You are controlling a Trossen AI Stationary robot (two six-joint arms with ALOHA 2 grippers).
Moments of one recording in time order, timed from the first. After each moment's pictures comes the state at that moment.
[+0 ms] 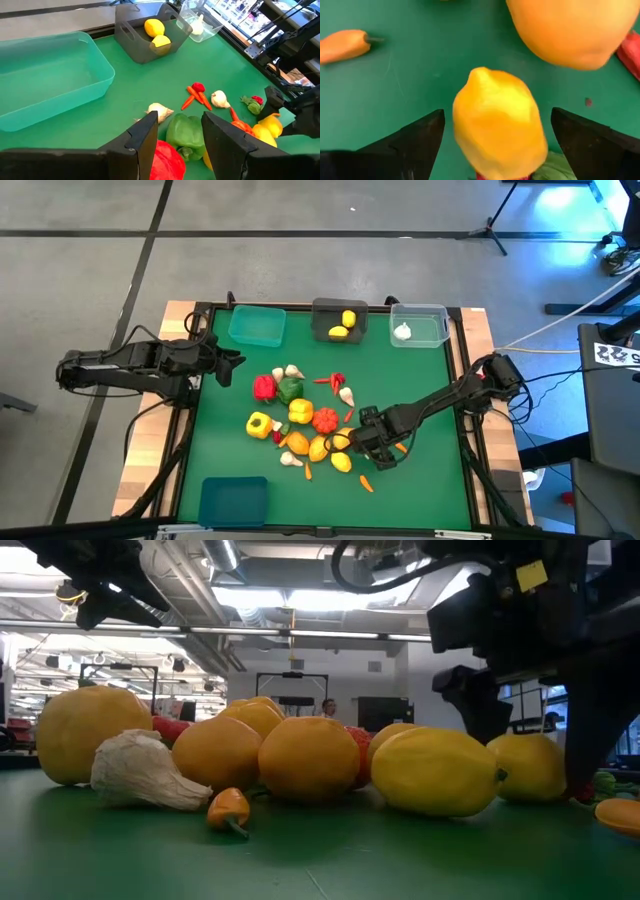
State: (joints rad) left arm 0.03 0.52 0.65 -0.70 -0.42 -0.73; right arm 0.39 1.80 1.13 -0.70 -0.01 0.09
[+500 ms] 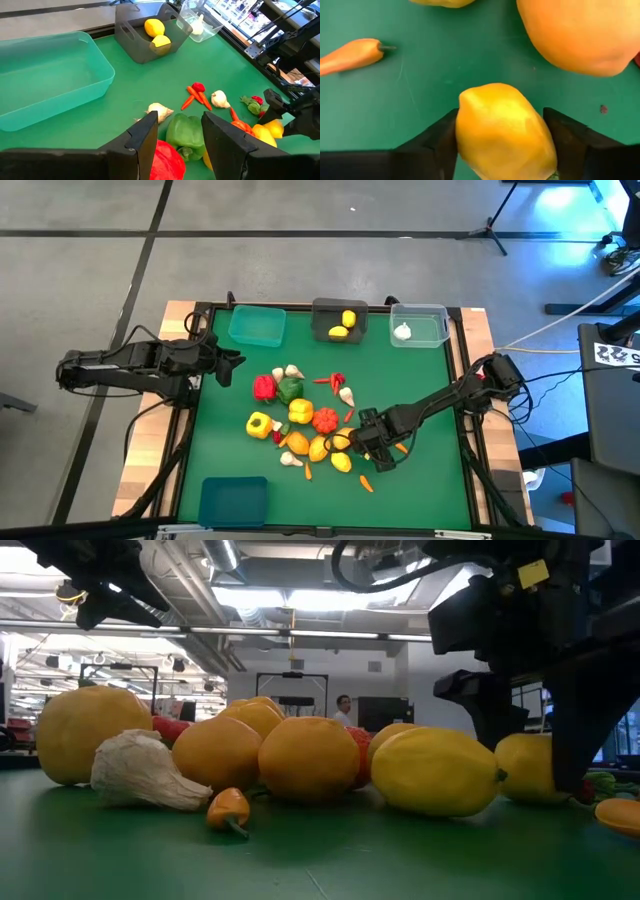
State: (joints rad) left arm 0.03 0.52 0.65 -0.70 -0.42 -0.73; right arm 0.39 1.80 1.11 -0.65 -0.05 0.12
